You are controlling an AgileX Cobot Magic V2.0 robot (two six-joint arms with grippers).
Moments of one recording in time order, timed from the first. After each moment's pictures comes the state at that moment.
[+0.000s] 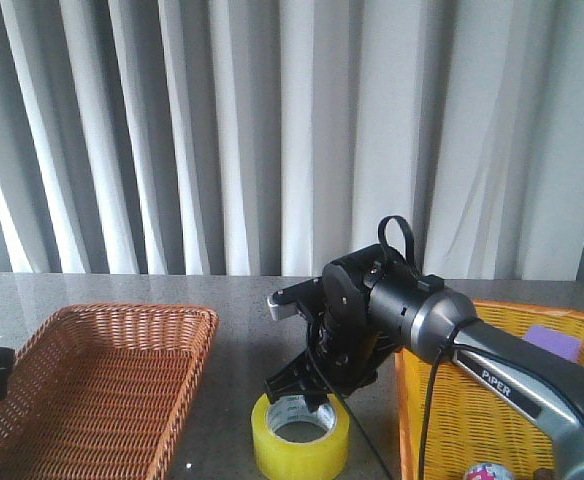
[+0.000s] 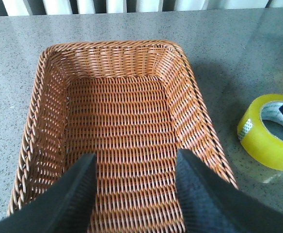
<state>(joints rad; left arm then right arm) -0.05 1.07 -0.95 -0.23 0.53 0.17 0.48 2.20 -2.03 -0.11 1.08 0.10</state>
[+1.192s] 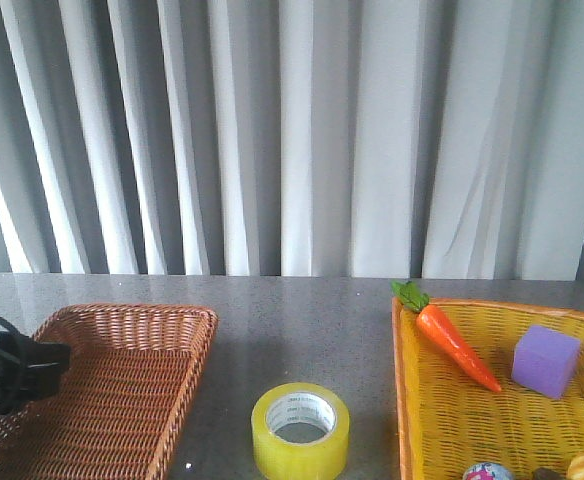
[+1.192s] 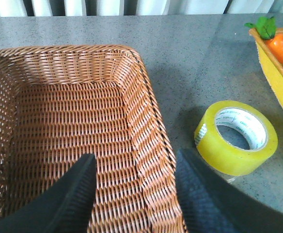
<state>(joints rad) -0.15 1.12 -0.95 -0.35 0.46 0.20 -0.08 1.29 -1.50 -0.12 0.79 0.06</state>
